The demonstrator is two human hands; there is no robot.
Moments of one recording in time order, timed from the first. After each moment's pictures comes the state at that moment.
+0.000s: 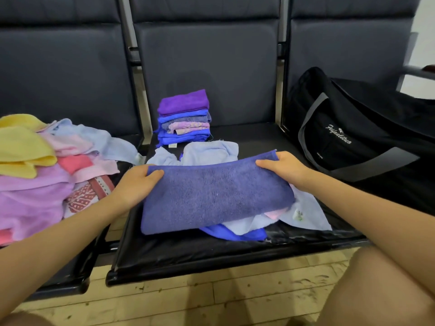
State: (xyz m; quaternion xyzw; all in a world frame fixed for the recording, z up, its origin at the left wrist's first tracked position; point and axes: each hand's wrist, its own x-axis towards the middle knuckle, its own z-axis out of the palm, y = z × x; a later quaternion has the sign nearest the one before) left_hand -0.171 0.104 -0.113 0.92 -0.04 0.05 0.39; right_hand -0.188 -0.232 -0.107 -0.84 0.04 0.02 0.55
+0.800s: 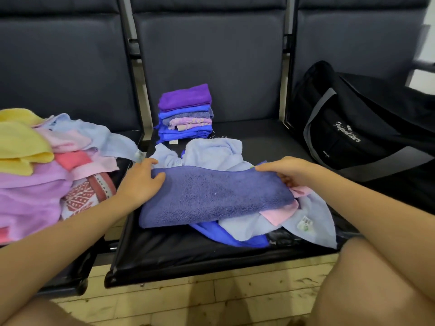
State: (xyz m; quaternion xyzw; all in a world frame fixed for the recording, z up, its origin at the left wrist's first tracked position) left_hand -0.139 0.114 -0.145 0.97 -0.03 0.07 0.25; right_hand -0.165 -0.240 -0.119 -0.81 0.22 0.18 0.51
